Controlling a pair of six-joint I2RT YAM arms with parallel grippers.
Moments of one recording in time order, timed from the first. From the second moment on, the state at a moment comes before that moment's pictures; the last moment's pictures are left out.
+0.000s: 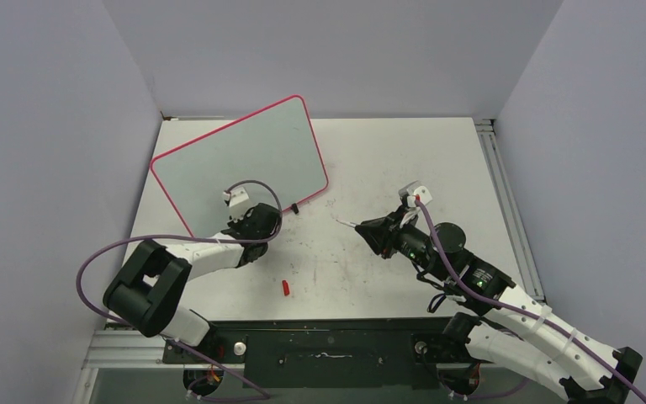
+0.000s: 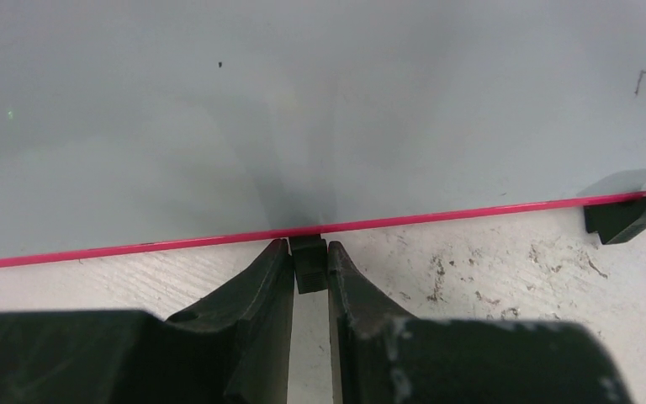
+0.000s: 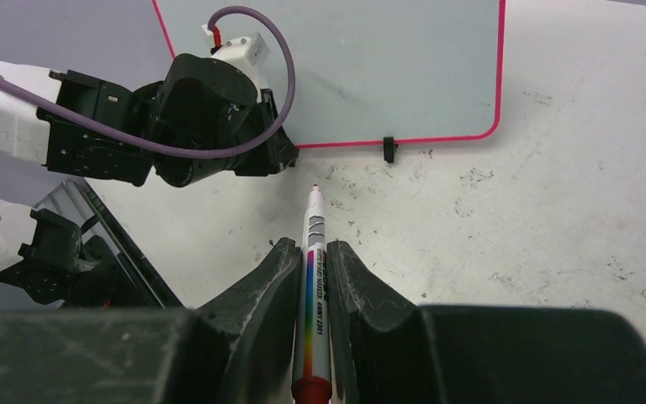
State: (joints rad) left arm -0.56 1.49 0.62 -0.05 -0.71 -0.84; right arm 0.85 0.70 0.68 -0.11 0.02 0.32
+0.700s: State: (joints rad) left arm -0.73 1.49 0.62 -0.09 -0.80 -0.92; right arm 0.85 0.66 0.68 -0.11 0.04 0.33
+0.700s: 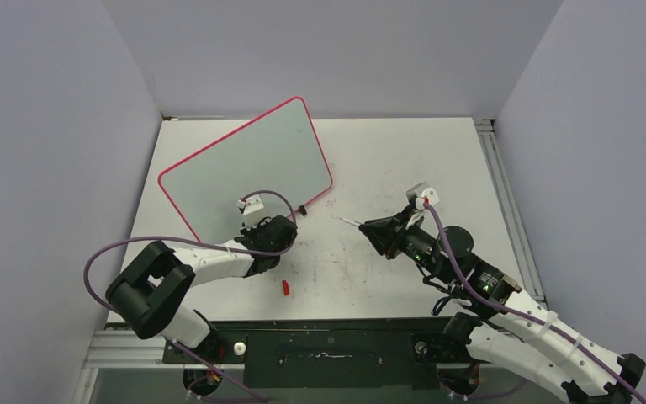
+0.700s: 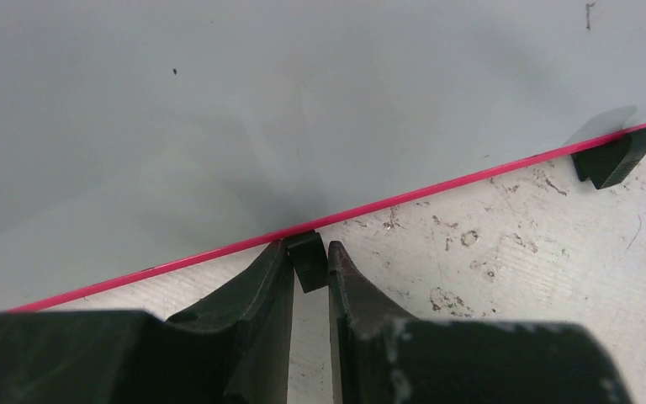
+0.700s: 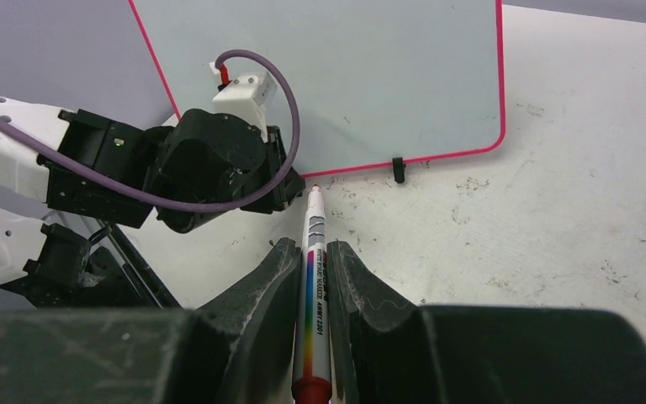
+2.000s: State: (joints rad) left arm -0.84 1.37 0.43 0.08 -0.81 -0.78; right arm 0.85 0.66 0.65 -0.11 0.06 0.36
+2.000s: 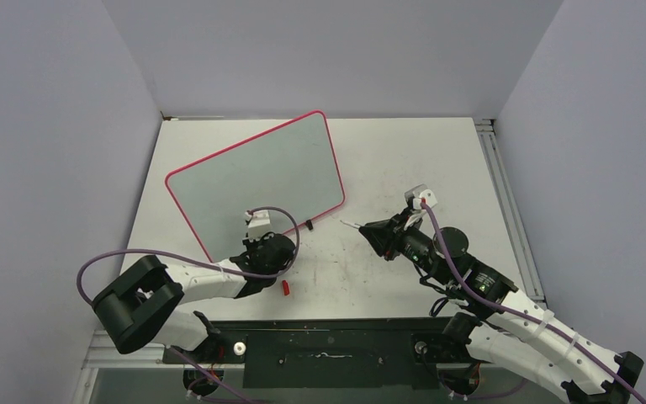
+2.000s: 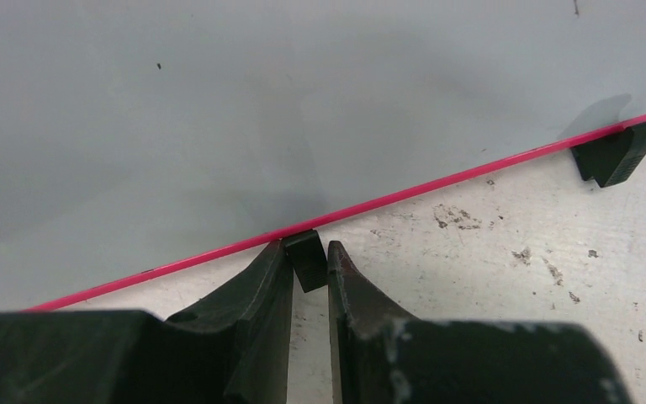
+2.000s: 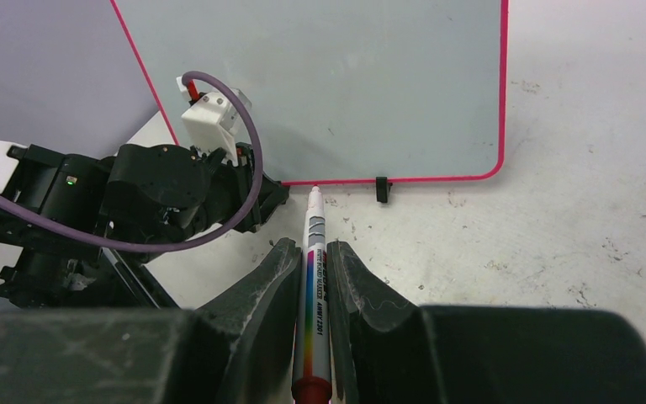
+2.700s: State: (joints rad) left arm -0.89 1.42 0.50 0.09 -0.74 -0.75; right arm 0.85 0.66 0.63 -0.11 0.07 0.36
